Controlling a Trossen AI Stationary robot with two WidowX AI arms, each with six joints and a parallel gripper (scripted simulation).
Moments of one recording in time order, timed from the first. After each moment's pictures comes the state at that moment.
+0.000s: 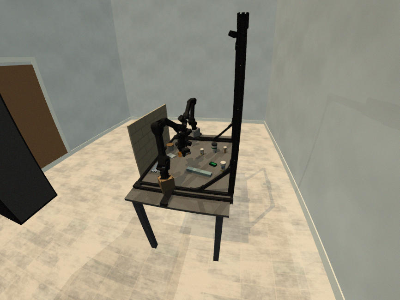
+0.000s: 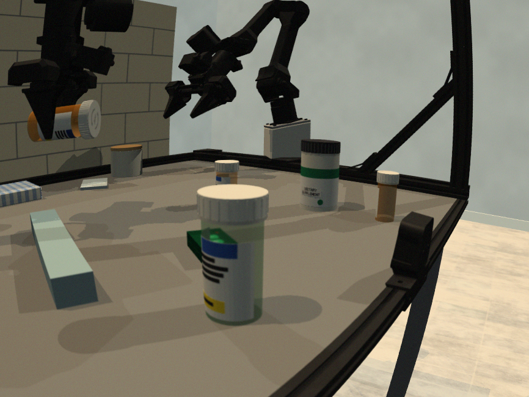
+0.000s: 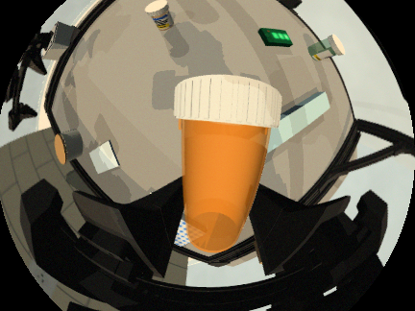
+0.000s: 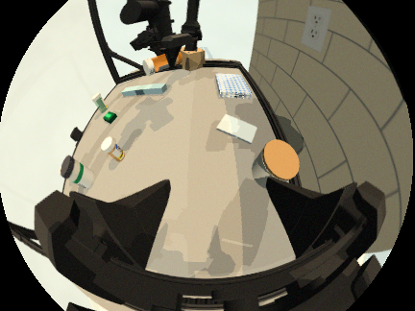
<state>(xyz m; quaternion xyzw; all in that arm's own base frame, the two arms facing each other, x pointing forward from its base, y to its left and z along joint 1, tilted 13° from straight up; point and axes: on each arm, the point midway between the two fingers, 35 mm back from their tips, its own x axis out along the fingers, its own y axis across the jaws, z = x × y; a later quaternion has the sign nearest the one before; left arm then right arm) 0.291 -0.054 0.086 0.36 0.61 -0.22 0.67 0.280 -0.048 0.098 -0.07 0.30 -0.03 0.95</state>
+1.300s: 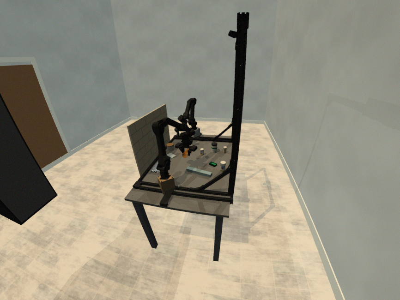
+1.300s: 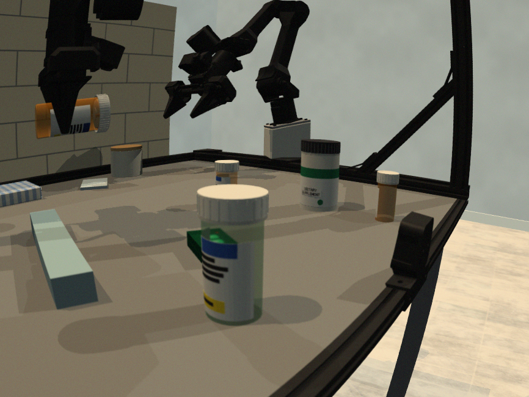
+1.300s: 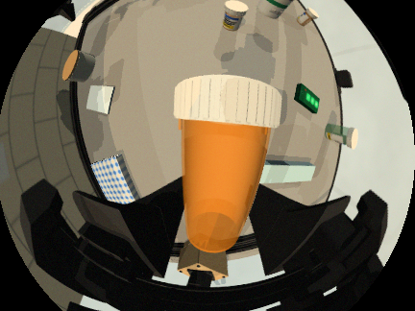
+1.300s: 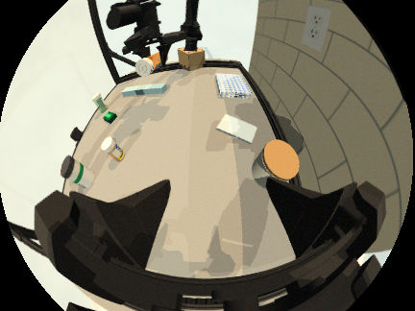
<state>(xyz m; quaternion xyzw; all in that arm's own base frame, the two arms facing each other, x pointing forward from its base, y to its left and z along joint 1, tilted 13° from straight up) 0.287 -0.089 0.087 0.14 0.65 -0.03 0.75 0.280 -0.048 0.098 -0.07 0.30 -0.03 0.95</state>
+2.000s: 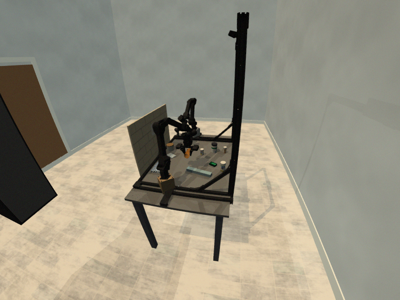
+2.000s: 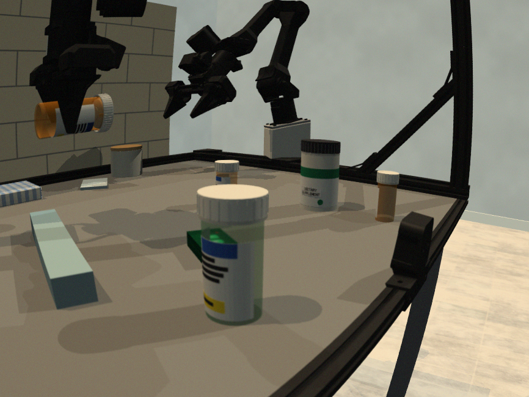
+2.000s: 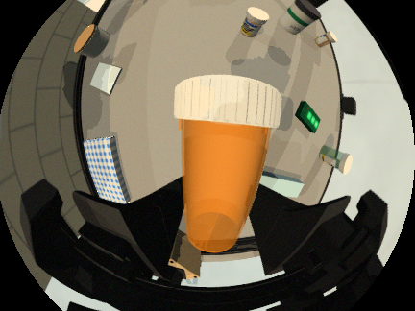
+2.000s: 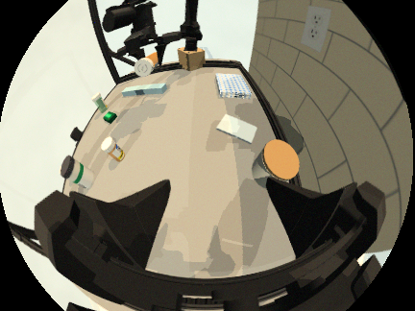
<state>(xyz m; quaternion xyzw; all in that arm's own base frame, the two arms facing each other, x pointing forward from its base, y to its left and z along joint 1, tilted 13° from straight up) 0.285 -0.102 0.085 0.07 0.64 0.03 0.76 0.280 -0.048 0.098 -0.07 0.30 -0.03 0.95</state>
